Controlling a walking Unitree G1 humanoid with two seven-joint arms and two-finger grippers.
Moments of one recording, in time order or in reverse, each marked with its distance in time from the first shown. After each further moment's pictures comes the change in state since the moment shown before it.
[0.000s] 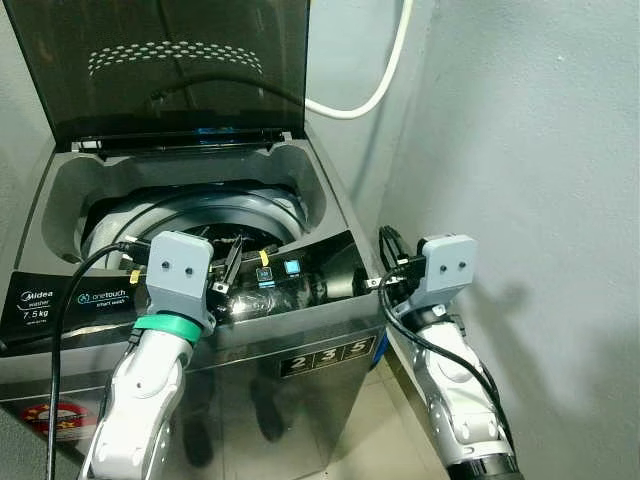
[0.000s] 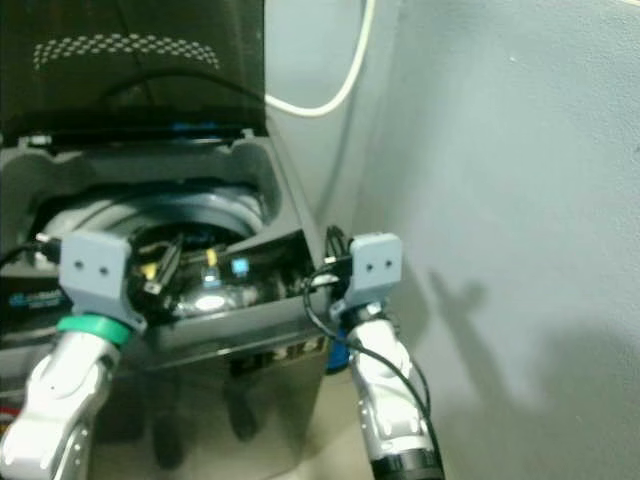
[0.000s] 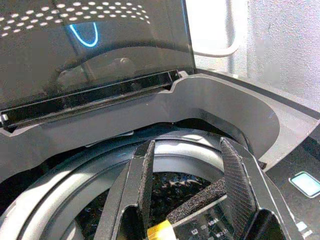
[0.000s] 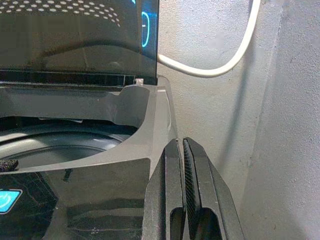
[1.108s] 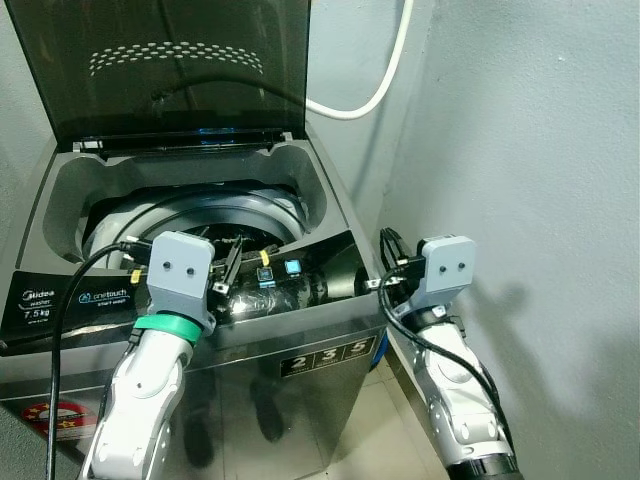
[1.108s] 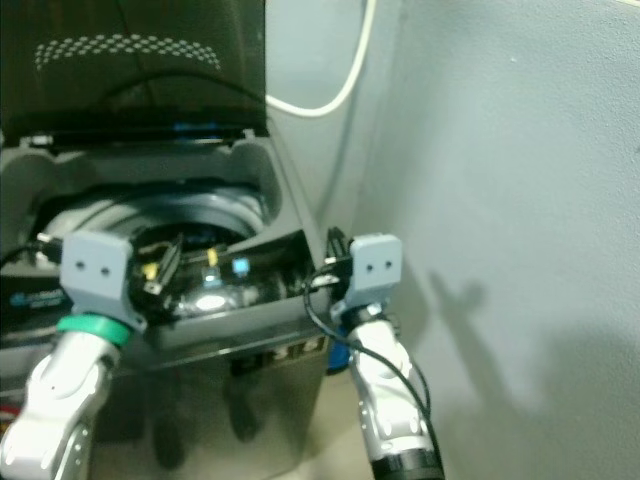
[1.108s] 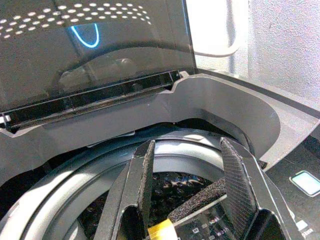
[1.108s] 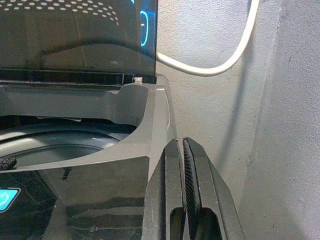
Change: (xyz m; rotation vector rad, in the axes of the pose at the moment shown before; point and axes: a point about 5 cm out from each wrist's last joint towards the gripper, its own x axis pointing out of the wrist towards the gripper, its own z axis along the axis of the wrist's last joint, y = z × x) left arm 0.000 0.000 0.000 0.004 0.000 0.000; right arm 0.000 -0.001 -0.001 -0.002 0.004 -0.006
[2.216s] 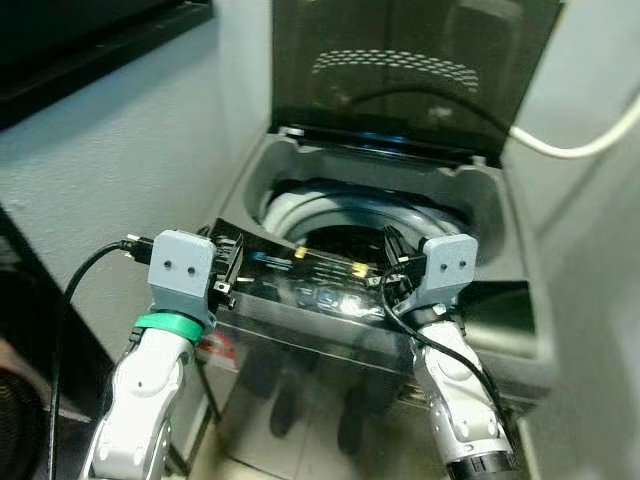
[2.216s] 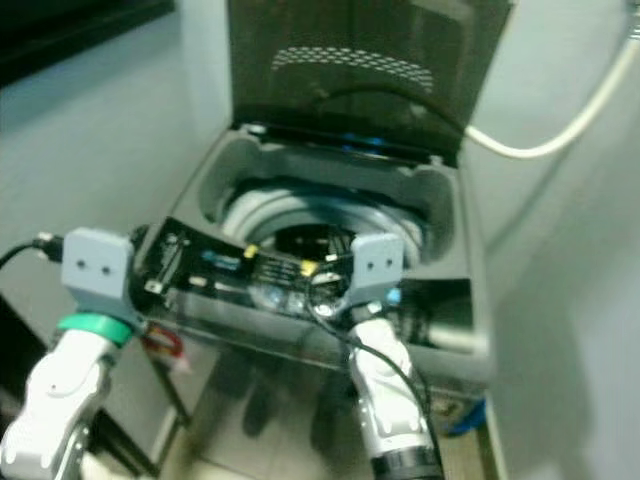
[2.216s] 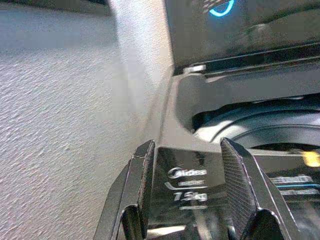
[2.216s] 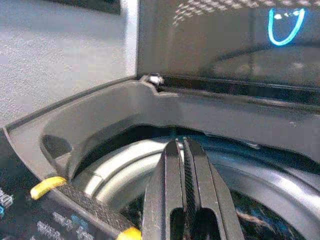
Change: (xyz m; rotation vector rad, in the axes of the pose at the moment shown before) left arm 0.002 -0.003 0.002 -0.004 -0.009 -0.014; right arm 0.002 -0.002 0.002 0.002 -0.007 -0.016
